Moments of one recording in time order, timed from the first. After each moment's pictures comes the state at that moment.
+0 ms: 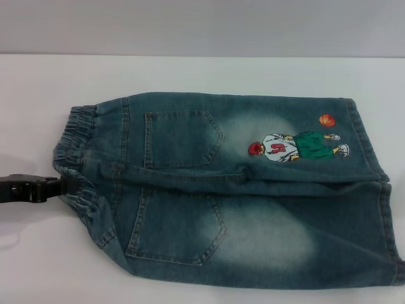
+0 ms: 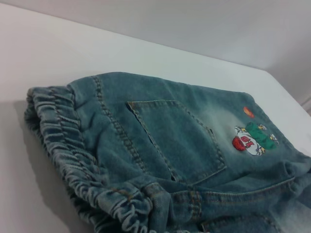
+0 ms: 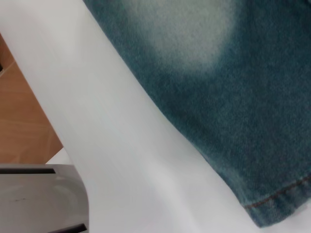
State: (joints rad) left arm -0.42 -2.00 0.56 0.78 2.24 1.61 -1.92; right arm 0.49 2.05 -0.96 -1.25 -2.76 -2.03 1.98
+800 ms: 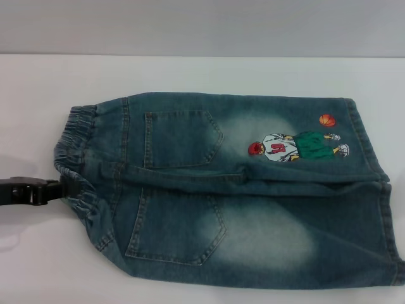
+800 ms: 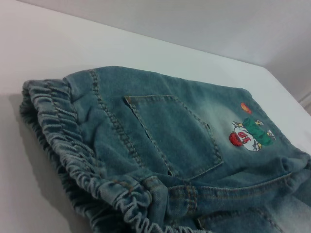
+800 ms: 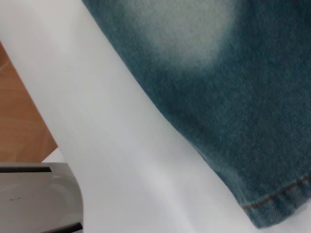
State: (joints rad) left arm -0.42 -2.00 0.57 0.79 2.24 1.62 -1.93; right arm 0.49 2.06 -0.96 -1.25 -2.78 -2.00 1.98
